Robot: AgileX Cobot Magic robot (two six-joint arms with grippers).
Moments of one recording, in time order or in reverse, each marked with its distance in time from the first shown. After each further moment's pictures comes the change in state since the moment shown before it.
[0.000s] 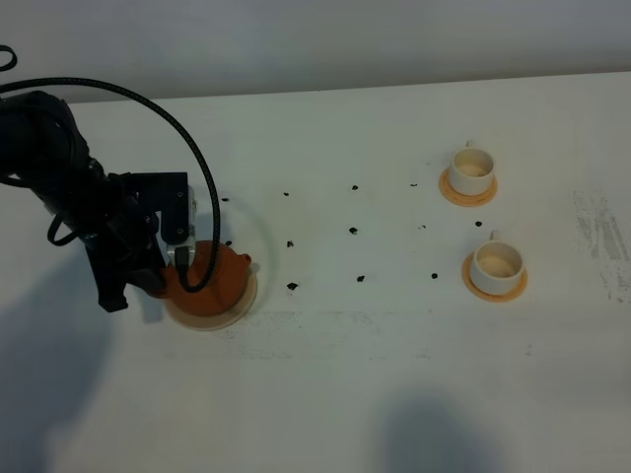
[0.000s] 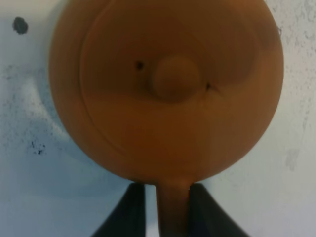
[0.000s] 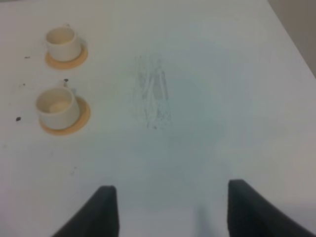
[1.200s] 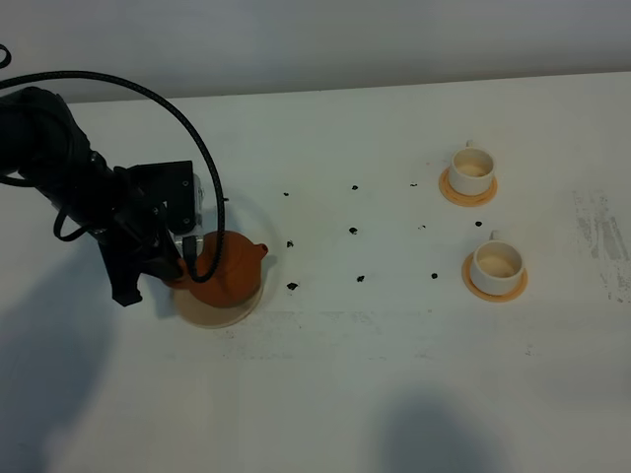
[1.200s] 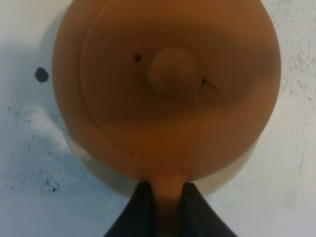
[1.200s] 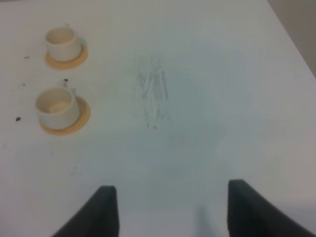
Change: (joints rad) left arm -0.007 -0.012 0.000 -0.109 -0.022 0.049; right arm 0.000 0.000 0.000 0.000 0.000 0.000
